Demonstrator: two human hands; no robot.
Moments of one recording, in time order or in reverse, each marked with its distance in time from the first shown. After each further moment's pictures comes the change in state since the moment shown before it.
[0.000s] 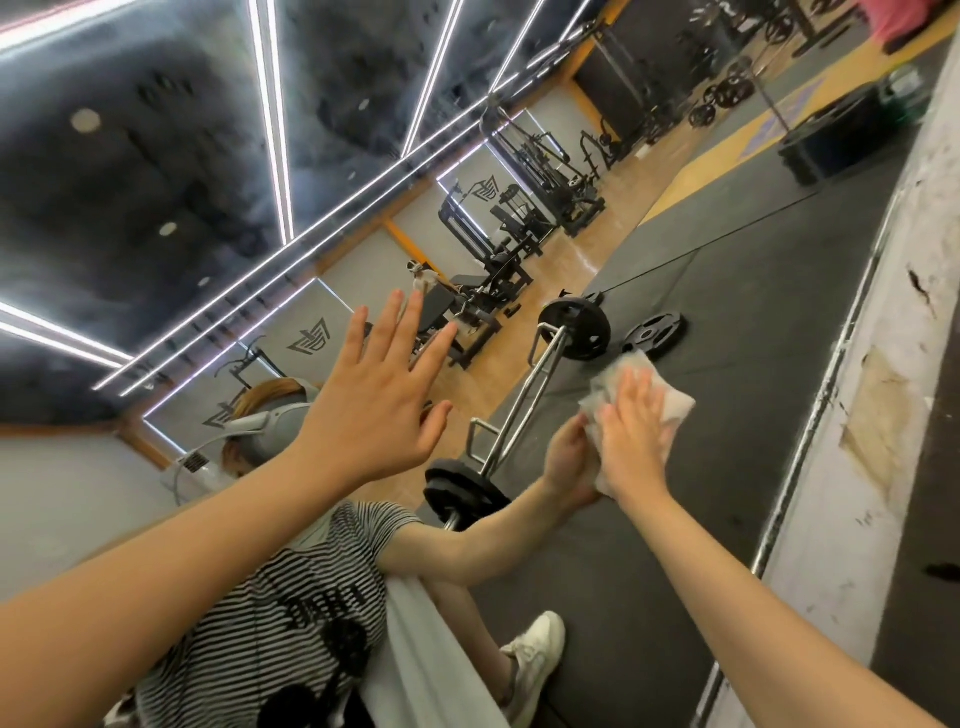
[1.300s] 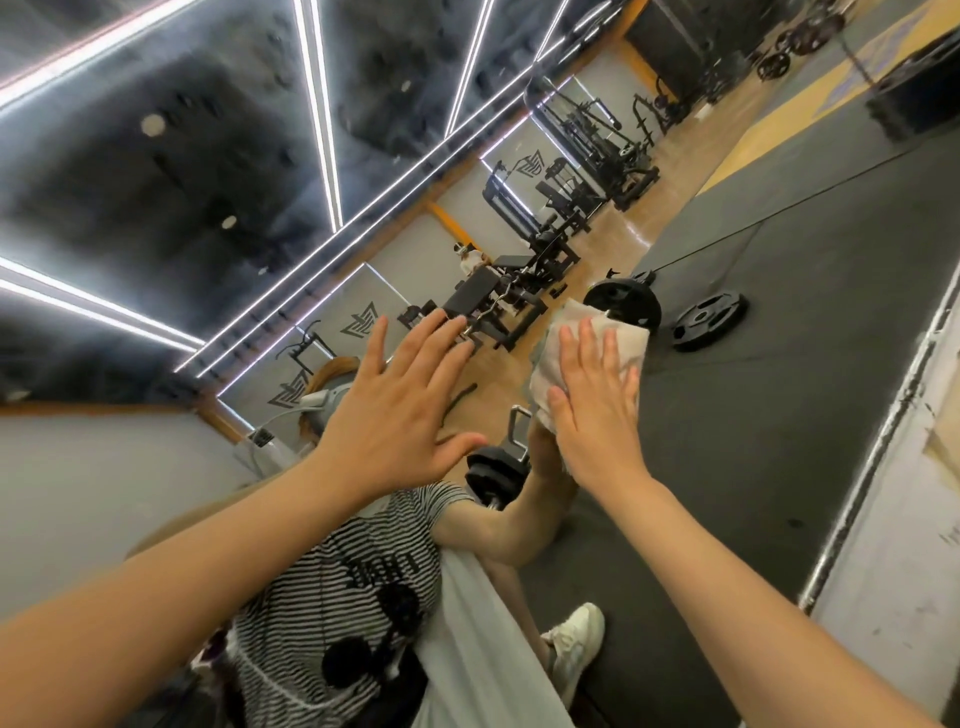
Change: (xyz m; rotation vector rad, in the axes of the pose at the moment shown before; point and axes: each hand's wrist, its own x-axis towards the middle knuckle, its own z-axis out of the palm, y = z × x) left_hand 0.000 -0.001 0.003 0.000 0.005 0.058; right_hand -0.003 -0.064 0.000 -0.041 -0.109 -0.411
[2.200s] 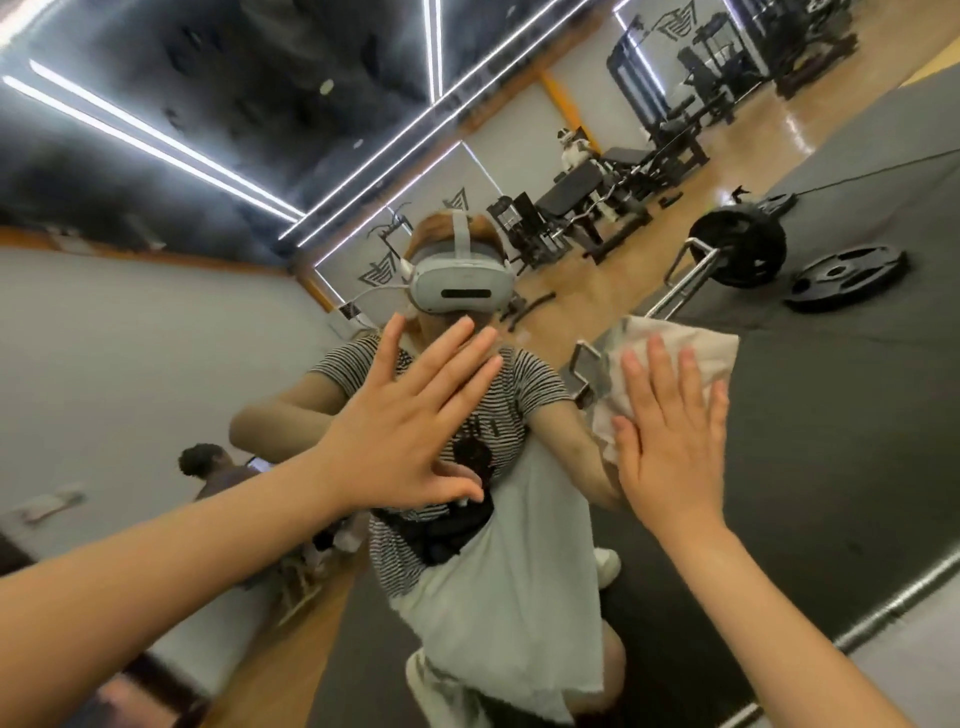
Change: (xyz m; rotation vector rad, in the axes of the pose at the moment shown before) left_hand 0.002 -0.003 -0.014 0.058 -0.274 0.059; right_hand 0.015 0.059 -0.005 -0.137 0.094 -0.258
